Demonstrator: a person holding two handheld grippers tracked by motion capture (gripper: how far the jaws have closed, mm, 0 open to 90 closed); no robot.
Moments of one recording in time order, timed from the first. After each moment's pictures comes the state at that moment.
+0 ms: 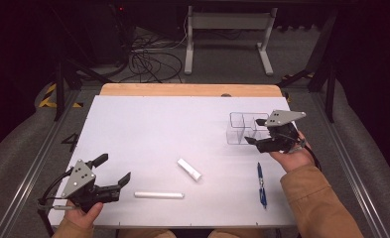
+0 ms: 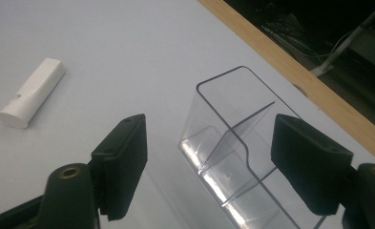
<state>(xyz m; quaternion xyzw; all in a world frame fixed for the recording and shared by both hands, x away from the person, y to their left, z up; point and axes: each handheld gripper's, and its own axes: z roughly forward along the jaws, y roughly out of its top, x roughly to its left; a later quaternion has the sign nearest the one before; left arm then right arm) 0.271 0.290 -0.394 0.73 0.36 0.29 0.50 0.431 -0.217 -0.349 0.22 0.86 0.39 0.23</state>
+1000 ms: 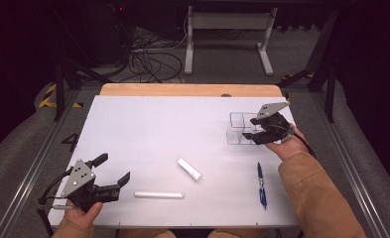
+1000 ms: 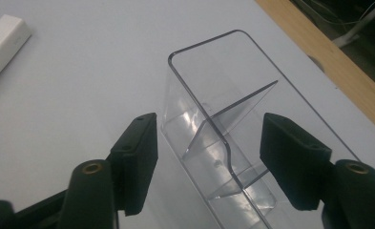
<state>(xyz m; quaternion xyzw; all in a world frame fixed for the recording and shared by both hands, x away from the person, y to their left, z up) 0.272 0.291 -0.395 0.73 0.36 0.29 0.51 0.473 -0.209 -0.364 0.21 0.90 0.33 0.19</state>
